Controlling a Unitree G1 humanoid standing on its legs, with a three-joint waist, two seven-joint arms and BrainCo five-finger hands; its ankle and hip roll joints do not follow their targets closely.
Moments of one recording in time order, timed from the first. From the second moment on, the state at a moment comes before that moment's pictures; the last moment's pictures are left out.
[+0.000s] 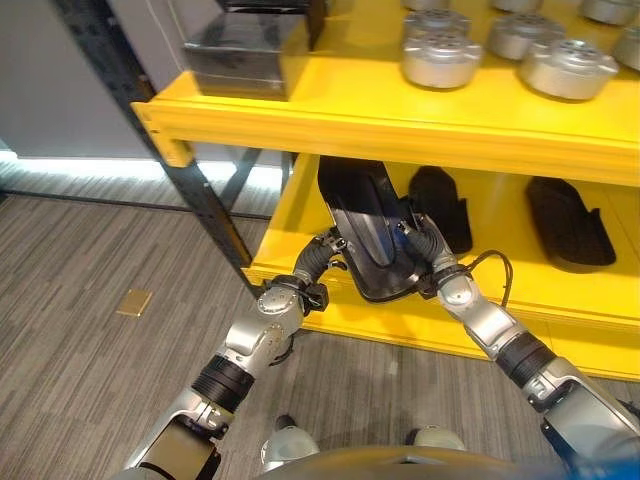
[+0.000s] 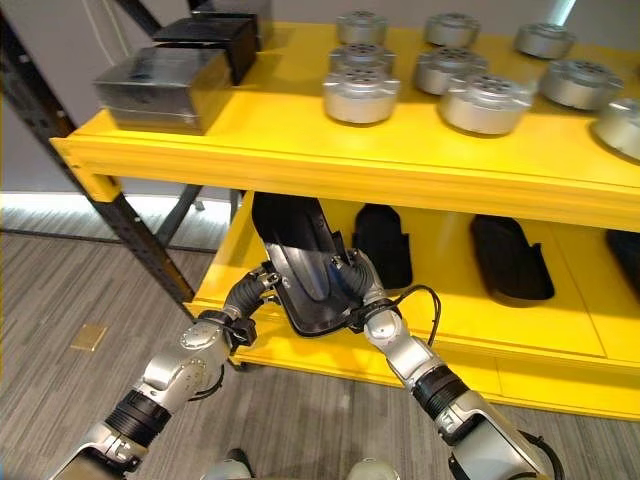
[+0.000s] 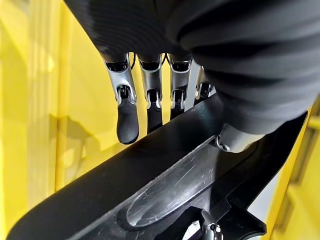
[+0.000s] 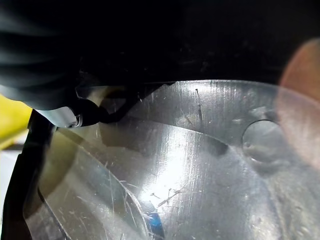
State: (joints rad) left arm -0.28 0.35 -0.43 0.15 -0.68 0.20 0.15; right arm -0.46 -0.35 0.59 0.43 0.11 0.00 -0.37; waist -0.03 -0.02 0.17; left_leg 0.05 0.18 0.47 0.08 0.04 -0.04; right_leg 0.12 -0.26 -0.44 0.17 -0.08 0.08
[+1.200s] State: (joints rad) left arm -0.67 0.37 -0.36 0.24 -0.70 0.21 0.31; right arm -0.86 -0.28 0.55 0.57 0.35 0.09 -0.48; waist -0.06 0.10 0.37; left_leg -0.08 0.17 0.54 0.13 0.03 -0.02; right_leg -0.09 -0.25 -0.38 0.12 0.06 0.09
